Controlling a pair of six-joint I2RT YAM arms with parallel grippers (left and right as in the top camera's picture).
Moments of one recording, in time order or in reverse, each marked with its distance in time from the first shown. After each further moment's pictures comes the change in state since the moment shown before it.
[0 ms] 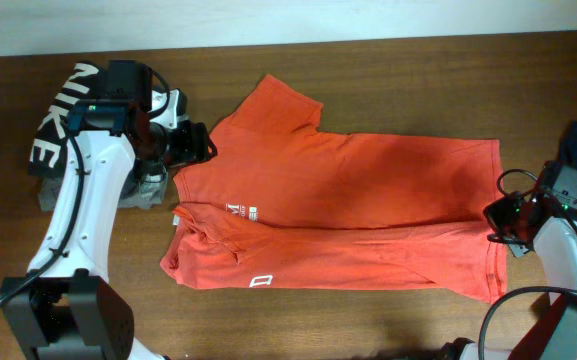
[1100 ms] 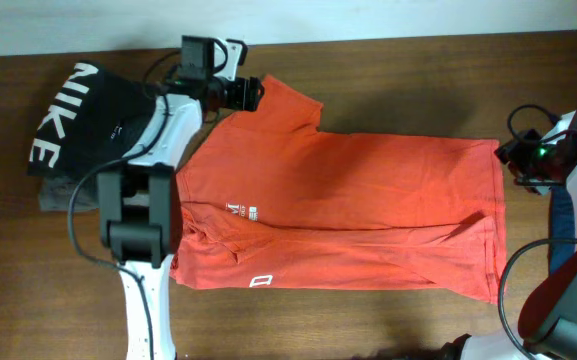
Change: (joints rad) left arm -0.123 0.639 0.339 0.727 -0.003 0.218; right arm 0.000 0.240 0.476 -0.180 -0.256 -0.278
